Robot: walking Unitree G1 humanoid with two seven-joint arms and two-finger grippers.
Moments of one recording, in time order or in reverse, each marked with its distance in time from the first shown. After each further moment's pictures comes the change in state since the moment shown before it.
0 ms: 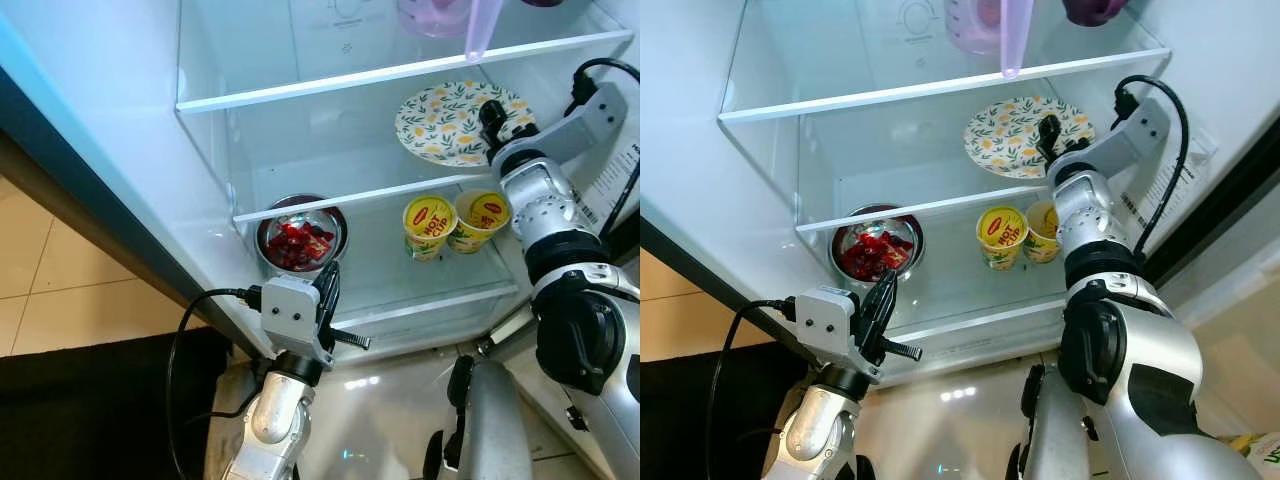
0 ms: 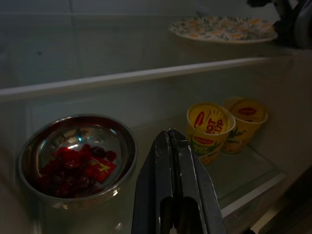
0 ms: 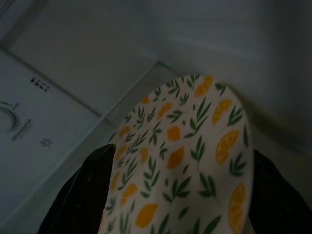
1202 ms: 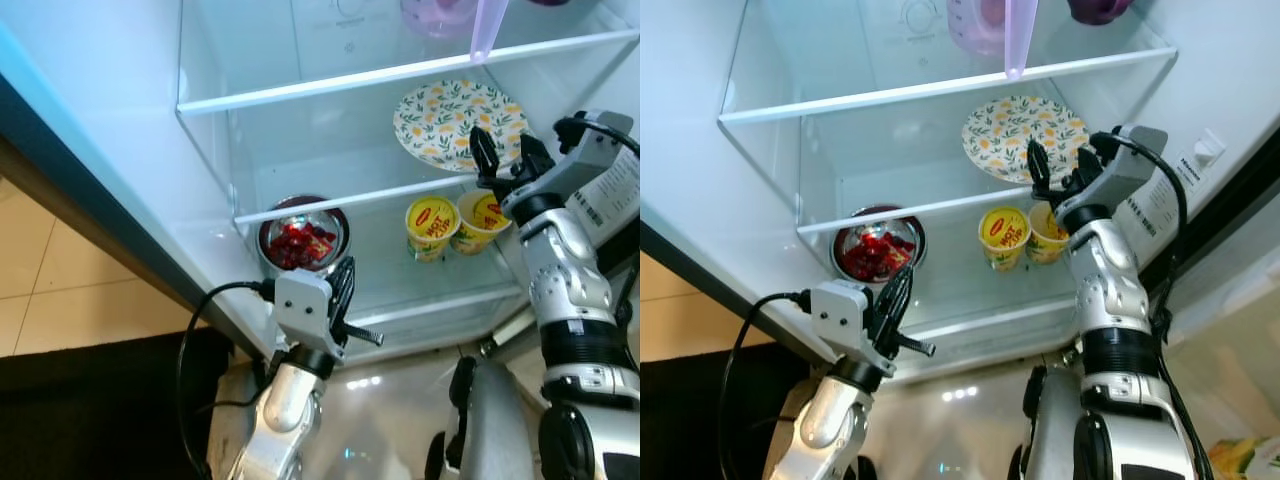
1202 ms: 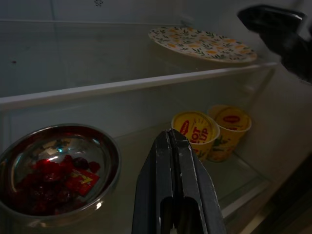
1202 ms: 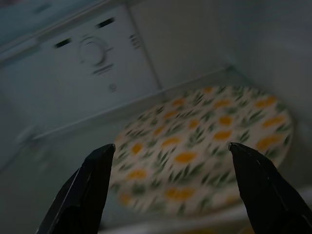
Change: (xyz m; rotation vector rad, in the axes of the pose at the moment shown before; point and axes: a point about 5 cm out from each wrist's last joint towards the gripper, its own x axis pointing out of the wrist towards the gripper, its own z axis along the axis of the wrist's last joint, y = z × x) left arm 0.009 -0.008 -0.002 -0.029 -0.026 -0.060; right arm -0.060 -0.026 -0.019 -0.286 -0.022 0.393
